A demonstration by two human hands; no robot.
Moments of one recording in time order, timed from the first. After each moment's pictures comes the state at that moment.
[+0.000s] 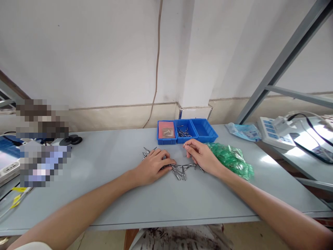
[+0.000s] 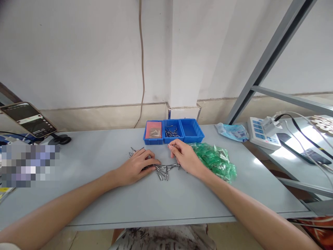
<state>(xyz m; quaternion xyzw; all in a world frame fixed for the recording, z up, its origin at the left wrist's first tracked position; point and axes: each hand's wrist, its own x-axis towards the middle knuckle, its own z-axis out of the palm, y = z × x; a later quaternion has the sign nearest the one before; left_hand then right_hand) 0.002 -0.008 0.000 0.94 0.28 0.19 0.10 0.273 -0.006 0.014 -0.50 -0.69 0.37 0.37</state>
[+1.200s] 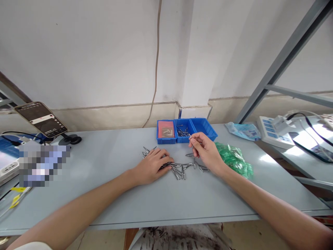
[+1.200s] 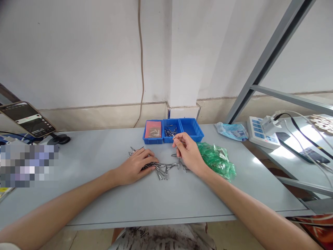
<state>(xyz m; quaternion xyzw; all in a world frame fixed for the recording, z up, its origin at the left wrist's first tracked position) 0.001 -0.007 -0.002 0.93 0.27 0.21 0.10 0.274 -0.004 0.020 -0.48 -0.61 0.38 0.50</state>
